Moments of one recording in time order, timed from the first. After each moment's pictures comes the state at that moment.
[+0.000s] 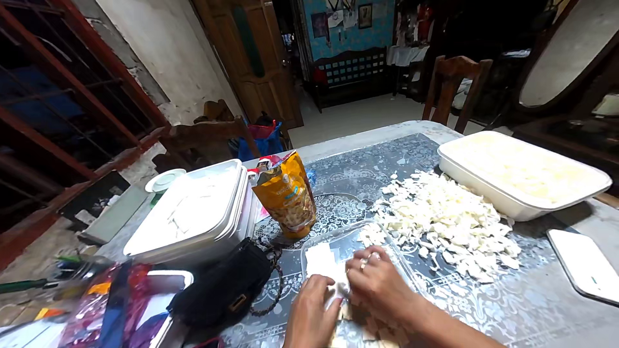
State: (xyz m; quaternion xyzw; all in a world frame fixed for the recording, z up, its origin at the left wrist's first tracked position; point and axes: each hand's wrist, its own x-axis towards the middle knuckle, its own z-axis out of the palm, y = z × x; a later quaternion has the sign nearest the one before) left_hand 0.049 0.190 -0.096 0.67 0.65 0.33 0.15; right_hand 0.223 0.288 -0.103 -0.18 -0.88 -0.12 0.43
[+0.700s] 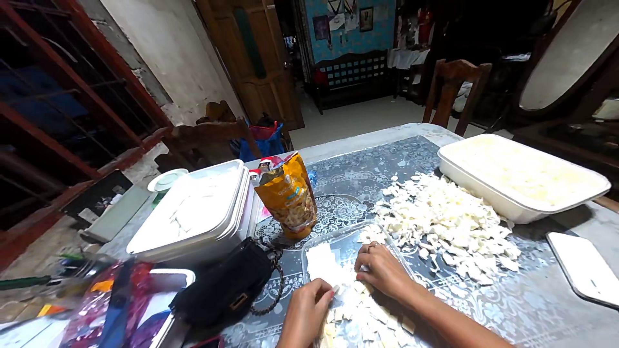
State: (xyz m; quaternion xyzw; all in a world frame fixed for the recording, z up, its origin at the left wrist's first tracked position) left_hand 0.036 0.197 -0.093 0.61 0.69 0.29 0.27; right_hand 0.237 0.318 -0.099 -0.34 -0.90 0.25 0.15
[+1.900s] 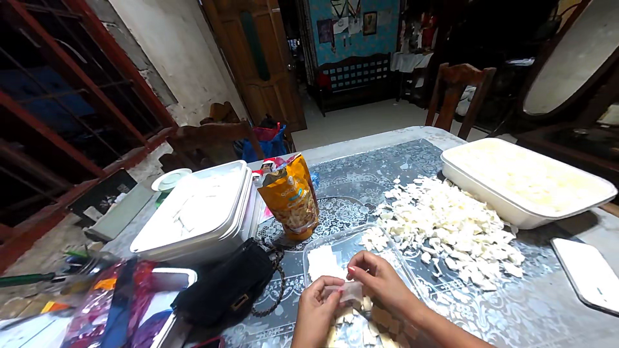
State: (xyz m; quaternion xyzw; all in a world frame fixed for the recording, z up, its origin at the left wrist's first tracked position) left_hand 0.065 0.193 -0.092 0.44 0.58 0.55 0.42; right_hand 0.226 0.287 -0.088 -0.30 -0.70 0.56 0.33
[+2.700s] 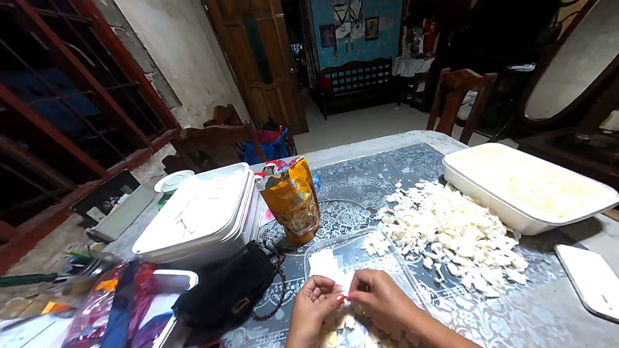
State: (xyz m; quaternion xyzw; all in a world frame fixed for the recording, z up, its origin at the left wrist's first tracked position) left_hand 0.059 0.196 -0.088 0.32 0.51 0.63 0.49; right_hand 0.229 0.285 -0.082 -0.31 -0.81 0.45 0.20
